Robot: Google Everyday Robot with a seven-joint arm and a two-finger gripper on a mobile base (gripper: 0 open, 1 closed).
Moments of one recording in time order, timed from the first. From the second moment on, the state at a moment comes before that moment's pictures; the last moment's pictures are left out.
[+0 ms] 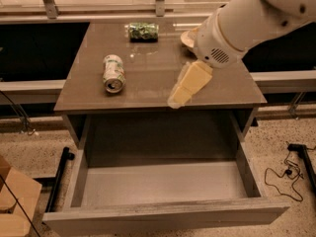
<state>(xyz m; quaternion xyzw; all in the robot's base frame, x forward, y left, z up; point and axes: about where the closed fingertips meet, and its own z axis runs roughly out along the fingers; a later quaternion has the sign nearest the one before) 0.534 -0.068 0.954 -0.58 0.74 0.07 0.33</state>
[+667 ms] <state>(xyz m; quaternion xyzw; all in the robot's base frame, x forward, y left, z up) 0.596 0.035 0.906 -0.62 0.70 0.14 0.32</state>
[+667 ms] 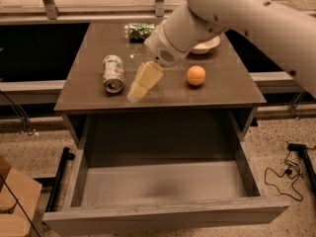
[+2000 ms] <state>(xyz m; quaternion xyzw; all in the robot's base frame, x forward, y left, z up) 0.677 0.117 0.848 -0.62 0.68 0.20 0.33</state>
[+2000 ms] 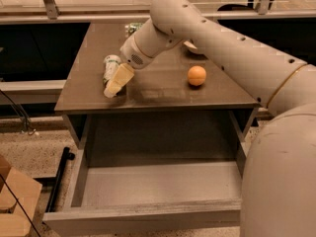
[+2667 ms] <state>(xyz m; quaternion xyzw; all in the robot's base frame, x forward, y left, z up) 0.685 0.129 0.841 -0.63 0.67 0.21 0.33</state>
